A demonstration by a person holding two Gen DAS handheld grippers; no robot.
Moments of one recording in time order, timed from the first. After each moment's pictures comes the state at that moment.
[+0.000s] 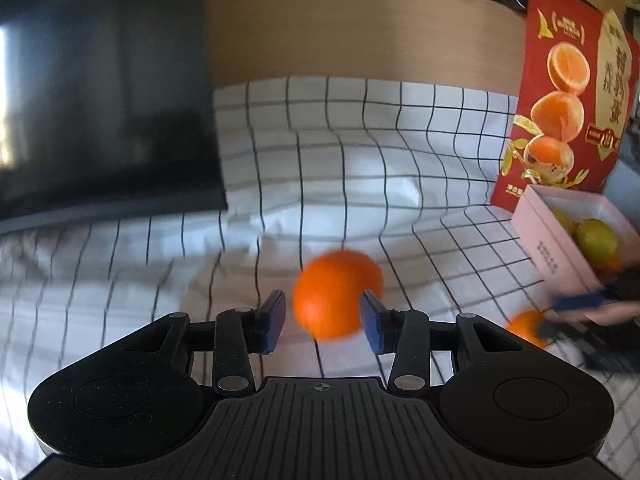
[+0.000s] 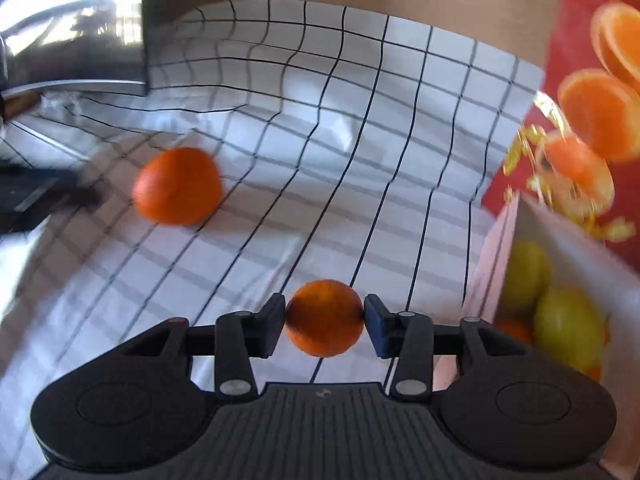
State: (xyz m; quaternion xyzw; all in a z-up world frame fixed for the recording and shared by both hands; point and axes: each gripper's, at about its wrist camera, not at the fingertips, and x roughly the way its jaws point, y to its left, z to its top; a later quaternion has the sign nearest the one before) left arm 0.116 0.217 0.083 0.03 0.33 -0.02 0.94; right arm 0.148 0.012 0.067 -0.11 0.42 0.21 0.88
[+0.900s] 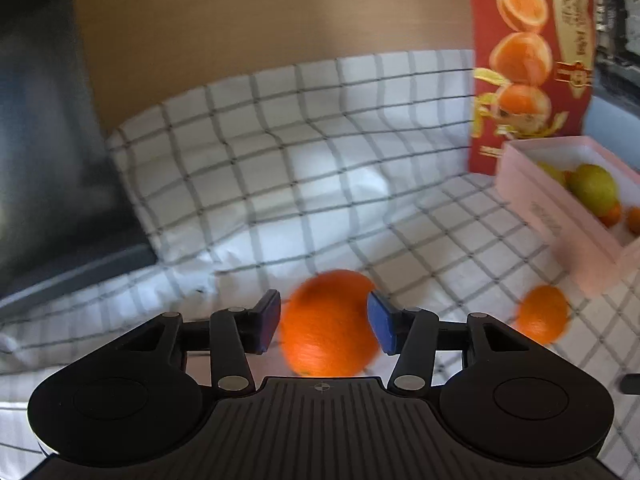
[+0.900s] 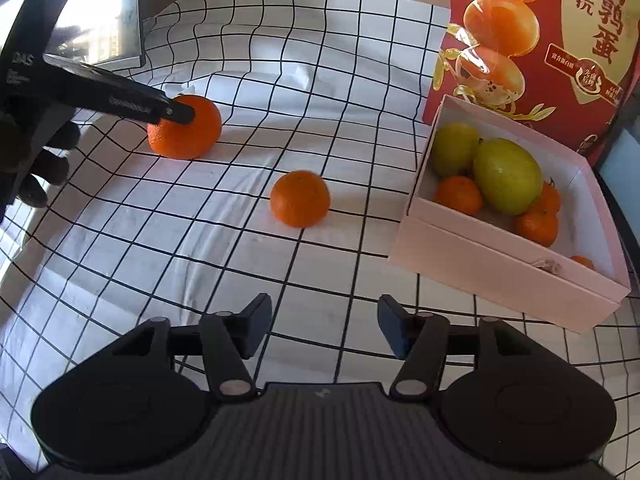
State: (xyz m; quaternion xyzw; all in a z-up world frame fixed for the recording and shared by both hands) left arm 0.154 0.197 0.063 0.12 0.33 -0.08 0.93; right arm 0.057 -0.030 0.048 -0.08 0.42 0.14 0.89
